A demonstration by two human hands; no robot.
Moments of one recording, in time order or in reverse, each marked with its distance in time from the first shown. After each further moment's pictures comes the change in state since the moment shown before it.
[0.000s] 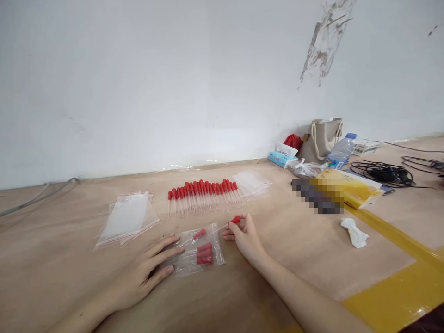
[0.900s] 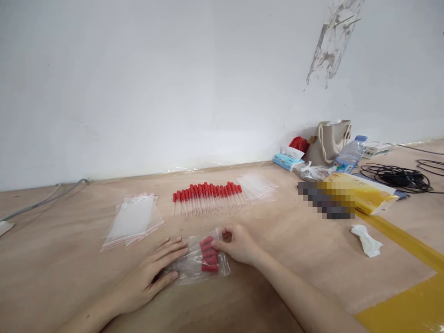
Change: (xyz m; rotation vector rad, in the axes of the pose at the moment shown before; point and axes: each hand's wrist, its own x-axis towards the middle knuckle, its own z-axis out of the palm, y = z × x) left_hand 0.001 0.003 -0.002 -0.037 -0.069 0.016; right_hand 0.009 -0.003 0.008 -0.459 -0.442 -0.040
